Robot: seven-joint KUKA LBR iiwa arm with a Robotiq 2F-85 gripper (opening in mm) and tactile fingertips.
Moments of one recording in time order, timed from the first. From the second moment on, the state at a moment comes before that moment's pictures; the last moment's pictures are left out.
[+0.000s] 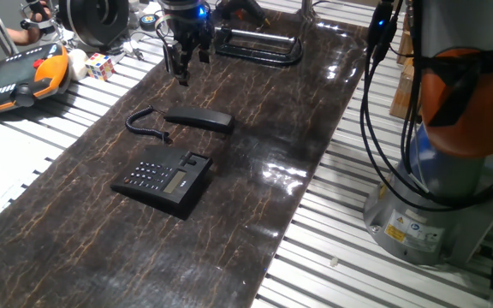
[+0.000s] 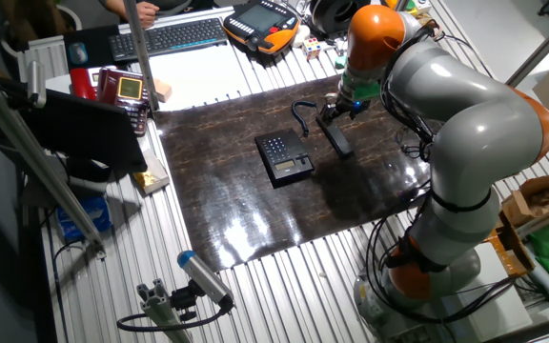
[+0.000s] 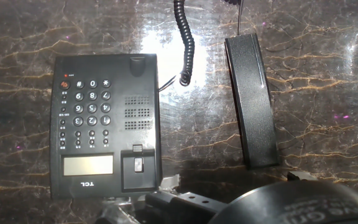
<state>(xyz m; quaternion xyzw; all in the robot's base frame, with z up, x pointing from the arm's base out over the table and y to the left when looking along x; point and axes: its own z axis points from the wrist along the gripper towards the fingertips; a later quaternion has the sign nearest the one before) 0.515 0.001 0.236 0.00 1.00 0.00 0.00</state>
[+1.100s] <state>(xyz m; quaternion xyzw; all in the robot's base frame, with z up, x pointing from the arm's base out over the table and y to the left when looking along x) 0.515 0.001 0.236 -0.14 0.98 -0.04 -0.13</state>
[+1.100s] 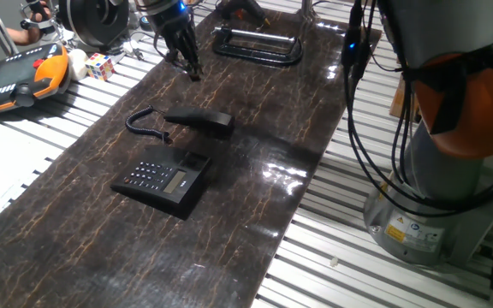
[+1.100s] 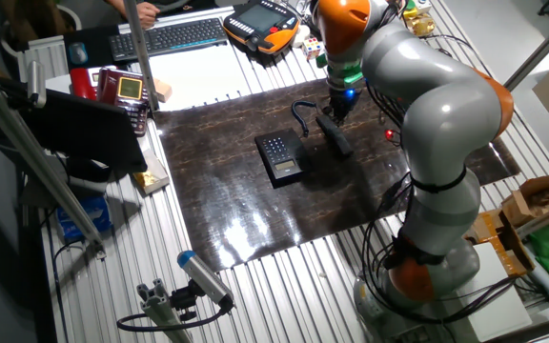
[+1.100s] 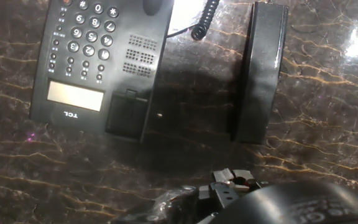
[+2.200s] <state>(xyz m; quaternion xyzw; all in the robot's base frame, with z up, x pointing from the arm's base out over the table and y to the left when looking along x) 0.515 0.001 0.236 -0.13 0.99 -0.06 -0.09</state>
